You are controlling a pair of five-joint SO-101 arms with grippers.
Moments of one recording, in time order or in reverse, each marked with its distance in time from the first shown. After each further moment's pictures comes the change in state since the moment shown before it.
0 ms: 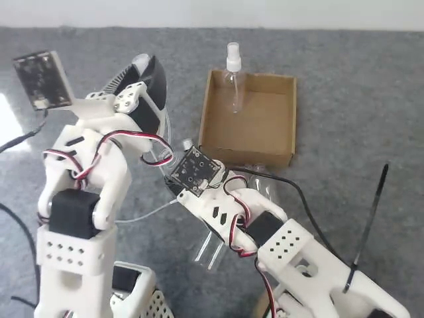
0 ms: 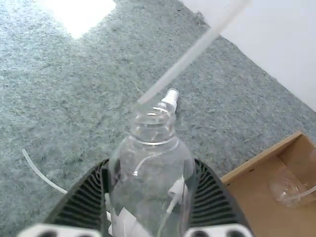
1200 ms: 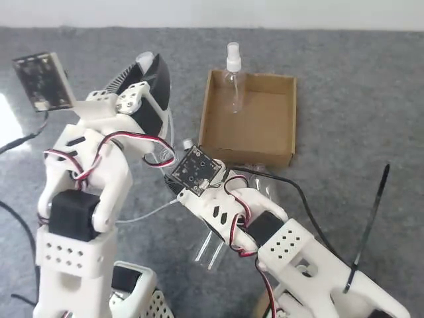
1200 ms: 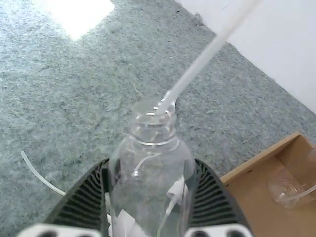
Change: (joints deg) left arm 2.0 0.1 -1.1 -0.2 -0.4; right arm 0.2 -0.1 0.0 0.0 -0.1
